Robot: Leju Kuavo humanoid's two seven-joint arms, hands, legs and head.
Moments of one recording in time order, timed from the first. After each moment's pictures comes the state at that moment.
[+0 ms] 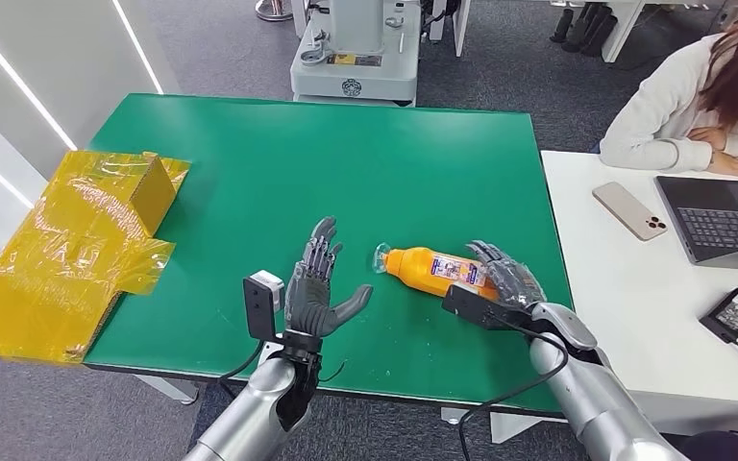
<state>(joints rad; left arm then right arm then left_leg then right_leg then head) -0.33 -0.22 -0.33 -0.85 0.07 0.06 -0.63 -0.58 -0.13 0.61 -0.59 0.62 0.05 -0.25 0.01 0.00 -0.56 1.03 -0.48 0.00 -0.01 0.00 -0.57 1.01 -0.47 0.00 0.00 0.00</state>
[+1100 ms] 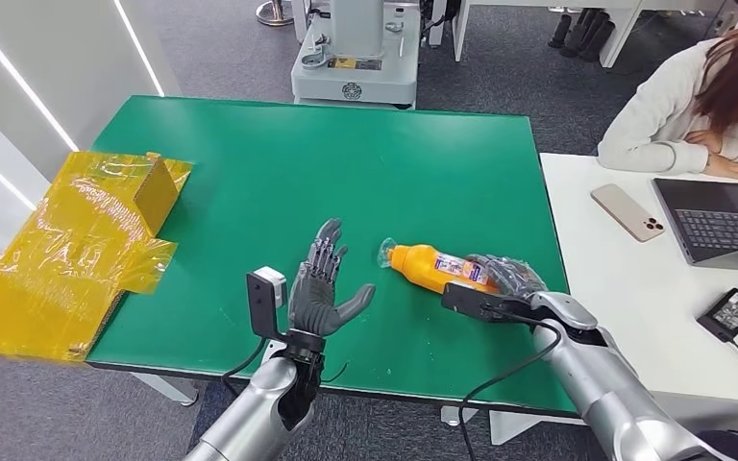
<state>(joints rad) -0.34 -0.23 -0.33 -0.83 0.10 0.03 -0.61 -0.66 -0.16 0.71 -0.50 0.67 0.16 -0.16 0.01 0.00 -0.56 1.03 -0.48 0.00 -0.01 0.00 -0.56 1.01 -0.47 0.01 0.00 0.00</state>
